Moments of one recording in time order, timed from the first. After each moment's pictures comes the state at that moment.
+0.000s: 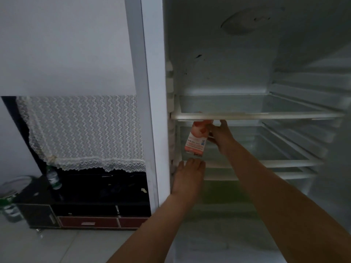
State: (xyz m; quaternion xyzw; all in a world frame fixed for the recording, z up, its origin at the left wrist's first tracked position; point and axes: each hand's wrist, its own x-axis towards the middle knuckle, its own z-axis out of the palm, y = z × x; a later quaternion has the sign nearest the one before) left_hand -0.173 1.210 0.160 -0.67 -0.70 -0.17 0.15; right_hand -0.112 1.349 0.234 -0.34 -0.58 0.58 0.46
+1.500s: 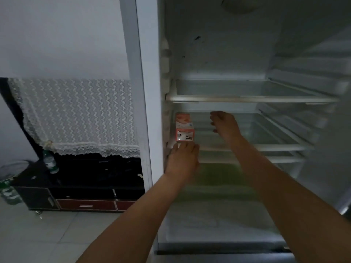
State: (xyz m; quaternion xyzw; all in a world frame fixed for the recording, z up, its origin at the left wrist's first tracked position) left_hand -0.175 1.211 0.156 -0.67 -0.70 -0.18 0.16; right_hand -0.080 1.328 0.223 -0.42 -0.70 0.39 0.43
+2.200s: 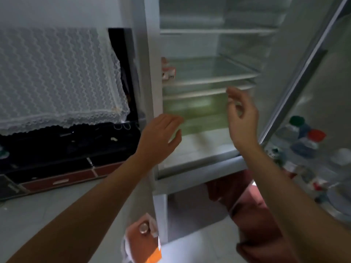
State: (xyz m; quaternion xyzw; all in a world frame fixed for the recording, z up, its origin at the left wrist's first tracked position) left_hand -0.200 1.066 0.111 -0.77 -0.44 -0.42 0.20; right_hand -0.005 1.104 0.155 -0.43 -0.63 0.18 0.62
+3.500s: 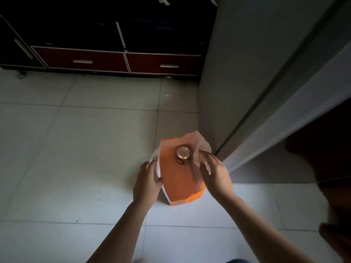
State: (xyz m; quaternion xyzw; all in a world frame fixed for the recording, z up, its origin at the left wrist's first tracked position) left_hand -0.348 0.910 -0.604 -0.38 -0.85 -0.26 -0.27; right_hand -0.183 1.012 -0.559 -0.48 -0.80 0.31 0.17
